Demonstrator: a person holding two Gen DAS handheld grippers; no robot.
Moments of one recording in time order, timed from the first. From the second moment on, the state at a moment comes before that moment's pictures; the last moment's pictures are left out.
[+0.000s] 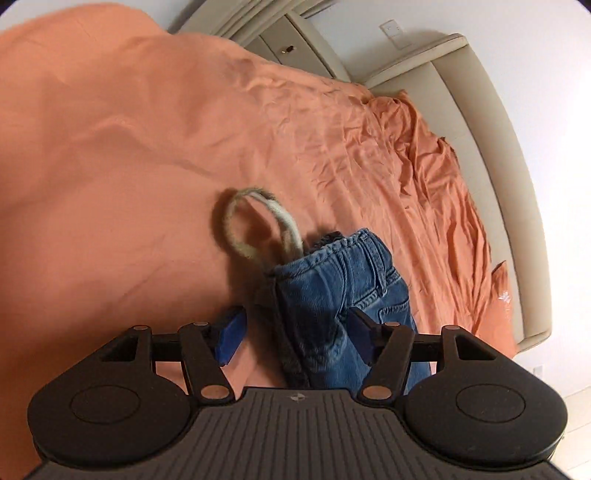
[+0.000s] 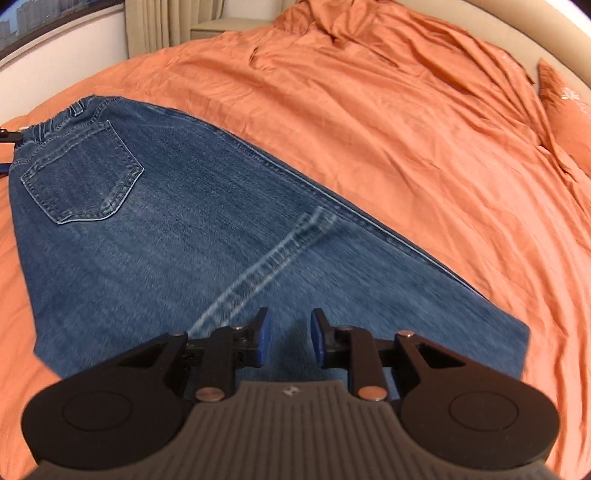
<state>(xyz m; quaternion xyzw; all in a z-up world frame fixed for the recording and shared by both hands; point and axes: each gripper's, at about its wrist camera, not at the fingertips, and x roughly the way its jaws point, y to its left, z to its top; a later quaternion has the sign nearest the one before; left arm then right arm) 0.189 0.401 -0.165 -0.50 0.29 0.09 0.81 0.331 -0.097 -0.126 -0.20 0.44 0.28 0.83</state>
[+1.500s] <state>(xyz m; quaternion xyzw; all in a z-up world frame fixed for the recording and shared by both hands) 0.222 0.022 0.021 0.06 0.21 -0.02 0.98 0.286 -0.224 -0.085 -0.06 0.45 0.22 0.86</state>
